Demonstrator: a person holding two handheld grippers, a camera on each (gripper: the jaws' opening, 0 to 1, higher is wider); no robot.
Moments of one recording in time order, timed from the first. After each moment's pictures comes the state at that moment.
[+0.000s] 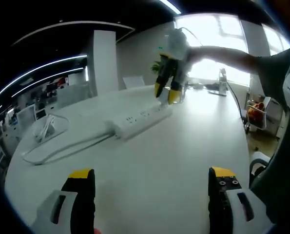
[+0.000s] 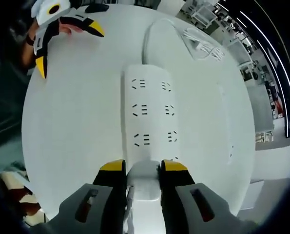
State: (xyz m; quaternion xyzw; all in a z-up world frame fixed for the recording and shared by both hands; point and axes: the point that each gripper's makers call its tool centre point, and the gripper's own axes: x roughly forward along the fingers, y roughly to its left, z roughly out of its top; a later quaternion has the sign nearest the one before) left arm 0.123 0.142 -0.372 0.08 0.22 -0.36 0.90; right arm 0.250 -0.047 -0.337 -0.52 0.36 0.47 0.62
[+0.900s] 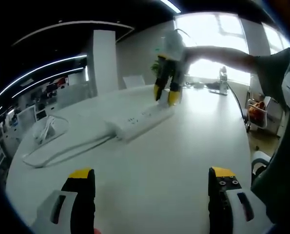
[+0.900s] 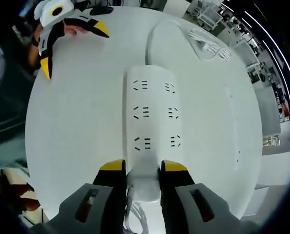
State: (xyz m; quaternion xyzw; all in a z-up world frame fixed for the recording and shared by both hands) left arm 0.128 0.141 -0.368 0.09 0.22 -0.36 0.90; right arm 0.257 -0.039 -0.345 -0.50 0.37 0.50 0.60
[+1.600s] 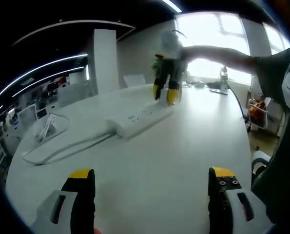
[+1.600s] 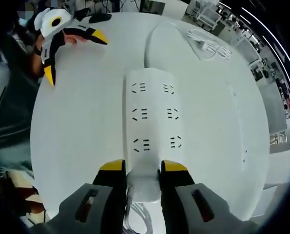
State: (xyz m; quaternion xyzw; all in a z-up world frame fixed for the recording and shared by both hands) left arm 0.125 0.146 -0.372 0.09 0.23 -0.35 0.90; right arm 0.252 -0.039 -0.344 -0.47 0.38 0.52 0.60
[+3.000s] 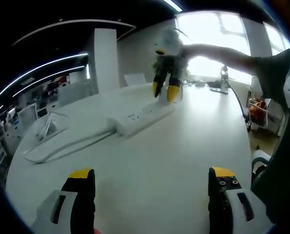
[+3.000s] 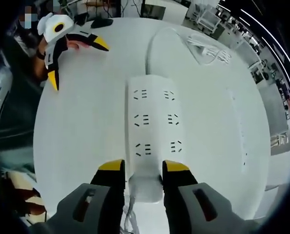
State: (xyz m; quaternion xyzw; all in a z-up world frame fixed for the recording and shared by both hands) left arm 0.123 0.146 -0.375 0.09 0.23 -0.35 0.90; right arm 0.238 -0.035 -0.339 -0.45 0.37 0.54 0.61
